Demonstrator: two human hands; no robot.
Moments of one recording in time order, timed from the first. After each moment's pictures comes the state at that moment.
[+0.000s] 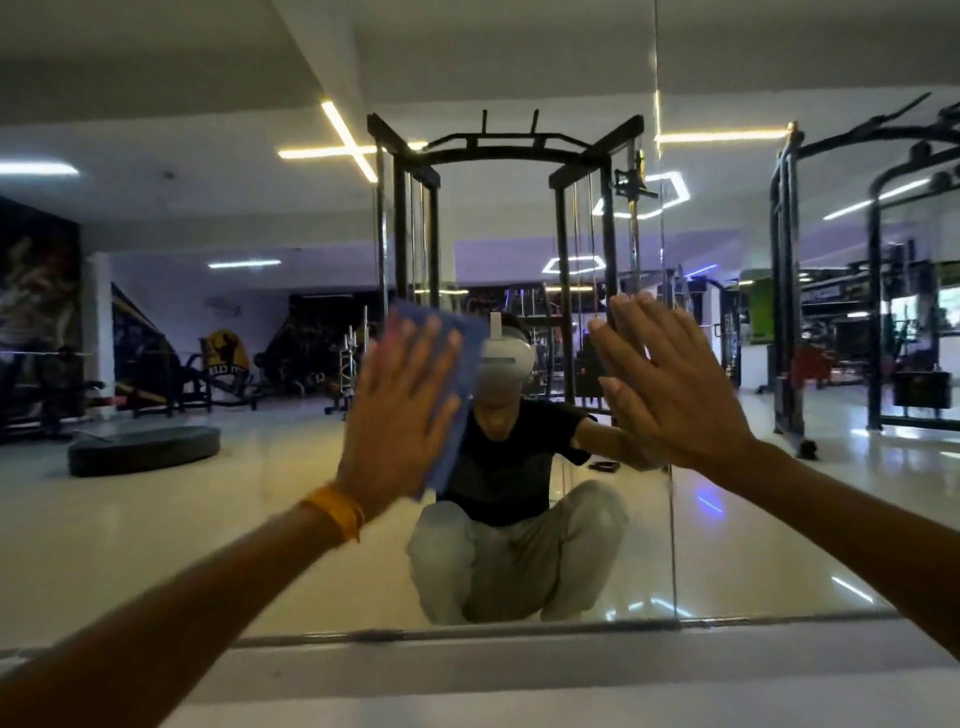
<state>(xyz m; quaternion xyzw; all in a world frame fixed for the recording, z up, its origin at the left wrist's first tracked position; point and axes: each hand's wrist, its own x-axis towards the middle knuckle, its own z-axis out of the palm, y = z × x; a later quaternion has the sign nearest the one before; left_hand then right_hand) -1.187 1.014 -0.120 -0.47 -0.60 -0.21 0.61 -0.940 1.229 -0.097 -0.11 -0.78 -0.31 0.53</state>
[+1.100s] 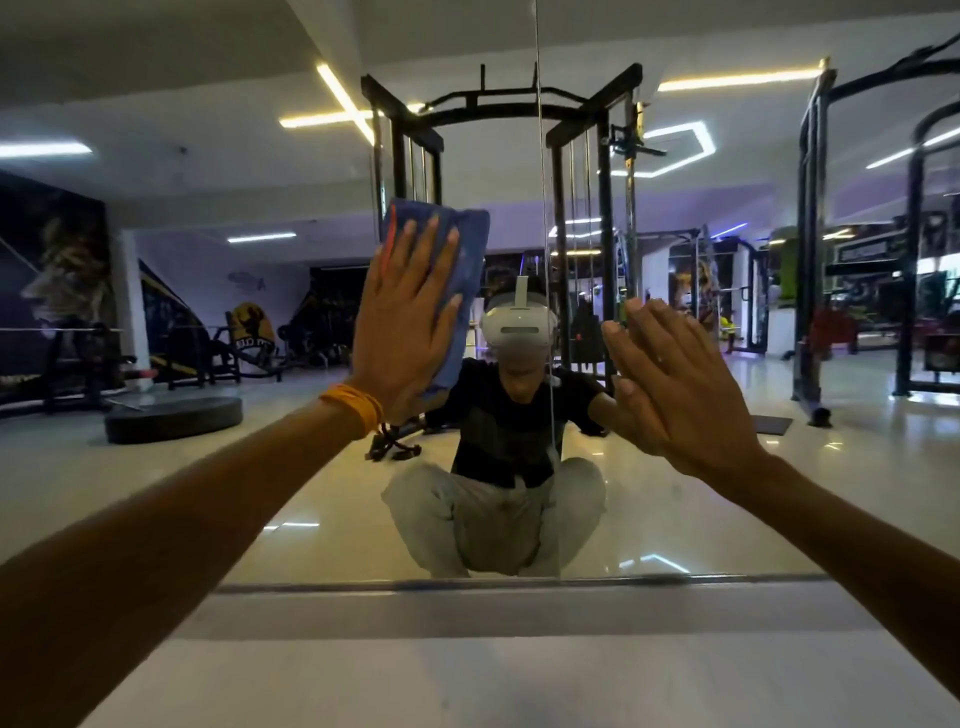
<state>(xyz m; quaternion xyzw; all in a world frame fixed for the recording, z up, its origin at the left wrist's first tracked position) -1.083 1.093 -0.057 -0.47 -0.61 -0.24 0.59 -0.852 1.317 -0.144 -0.07 -0.79 -0.26 0.55</state>
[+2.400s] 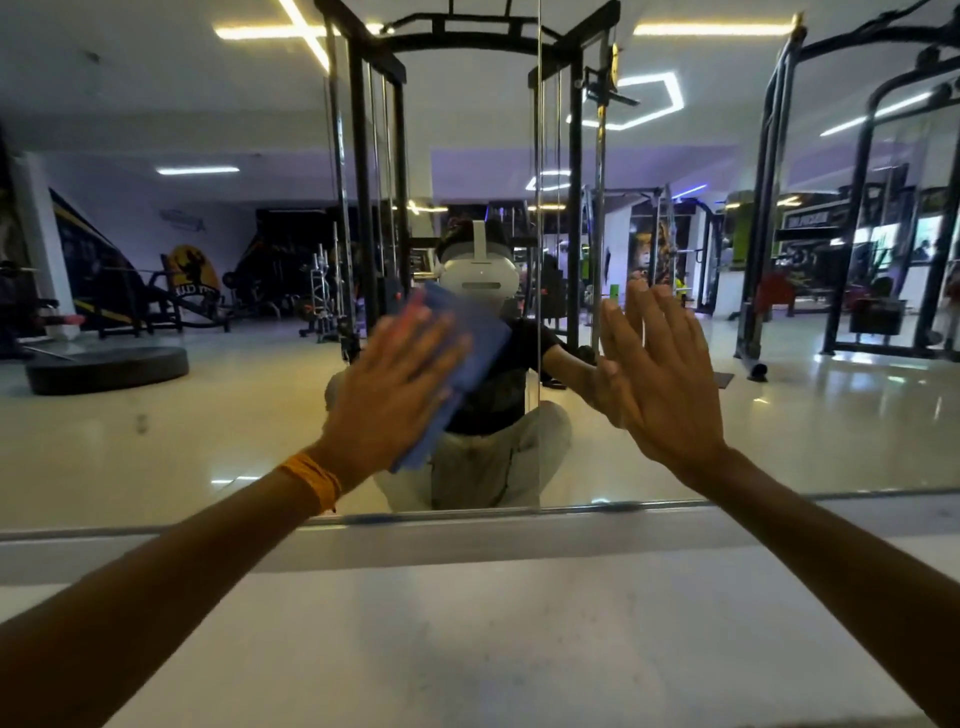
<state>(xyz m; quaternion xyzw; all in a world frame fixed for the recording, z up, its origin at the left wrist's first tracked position) -1.109 1.080 -0.194 -0.57 -0.54 -0.12 0.61 -0.851 1.292 -0.194 -0.15 -0.78 -0.22 0.57</state>
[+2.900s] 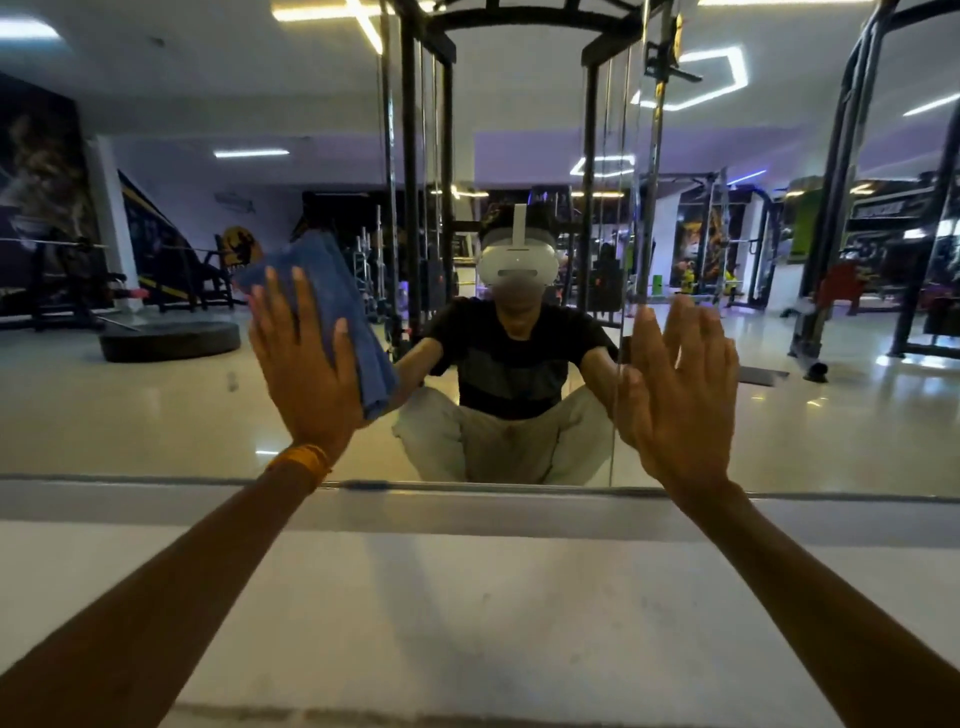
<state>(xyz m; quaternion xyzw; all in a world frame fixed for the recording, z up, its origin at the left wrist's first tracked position) -1.188 1.006 -0.212 -0.27 -0.66 -0.47 0.52 -0.908 1.246 -0.238 -0.22 -0.75 -0.17 0.60</state>
